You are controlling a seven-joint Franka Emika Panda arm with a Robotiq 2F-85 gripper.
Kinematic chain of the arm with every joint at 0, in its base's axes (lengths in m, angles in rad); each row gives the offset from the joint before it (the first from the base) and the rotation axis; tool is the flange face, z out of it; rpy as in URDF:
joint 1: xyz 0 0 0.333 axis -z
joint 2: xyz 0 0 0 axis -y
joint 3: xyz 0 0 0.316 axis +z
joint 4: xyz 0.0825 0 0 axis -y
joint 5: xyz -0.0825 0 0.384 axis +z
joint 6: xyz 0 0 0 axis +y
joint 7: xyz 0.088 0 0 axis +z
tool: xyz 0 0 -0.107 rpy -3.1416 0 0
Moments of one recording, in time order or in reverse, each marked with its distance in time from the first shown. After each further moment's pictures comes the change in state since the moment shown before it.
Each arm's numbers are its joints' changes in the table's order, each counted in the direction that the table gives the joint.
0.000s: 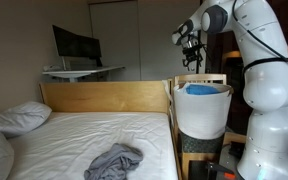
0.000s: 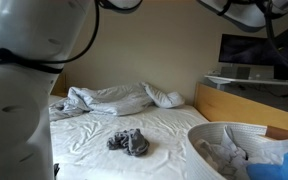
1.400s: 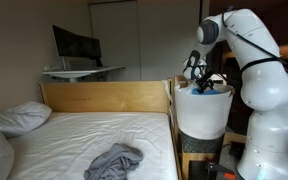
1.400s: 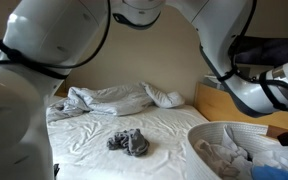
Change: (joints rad) arm 0.079 -0.154 0.002 -0.378 -0.324 -0.410 0.204
